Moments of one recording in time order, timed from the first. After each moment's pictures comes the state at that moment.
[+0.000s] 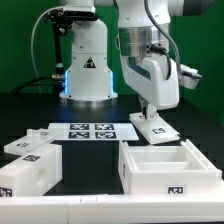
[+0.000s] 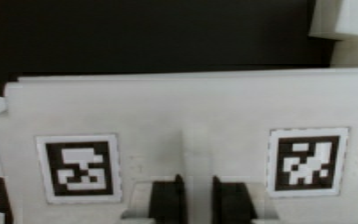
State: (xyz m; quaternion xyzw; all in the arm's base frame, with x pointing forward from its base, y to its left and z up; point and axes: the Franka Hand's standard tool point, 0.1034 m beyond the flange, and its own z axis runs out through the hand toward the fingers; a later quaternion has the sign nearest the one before) arm 0.468 0.085 0.075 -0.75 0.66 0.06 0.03
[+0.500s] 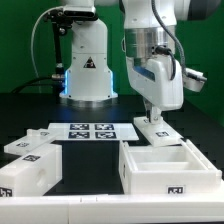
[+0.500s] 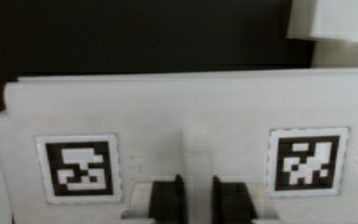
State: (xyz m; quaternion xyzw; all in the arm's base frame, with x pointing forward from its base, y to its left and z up) arm 0.471 0.091 0.069 -0.74 0.67 0.03 0.04
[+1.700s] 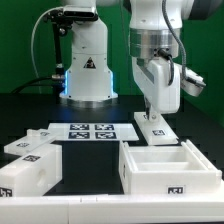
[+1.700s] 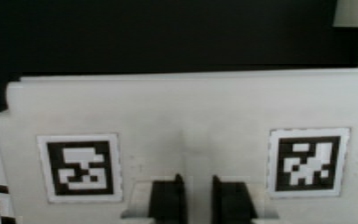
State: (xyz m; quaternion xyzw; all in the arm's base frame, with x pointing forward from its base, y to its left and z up) arm 0.460 0.092 0.071 -0.71 0.70 0.05 -0.01
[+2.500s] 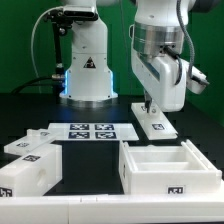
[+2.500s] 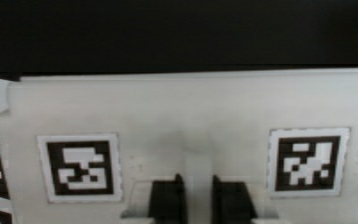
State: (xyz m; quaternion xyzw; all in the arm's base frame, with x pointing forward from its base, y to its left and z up) arm 0.453 0.092 0.081 -0.73 0.67 0.07 -0.06
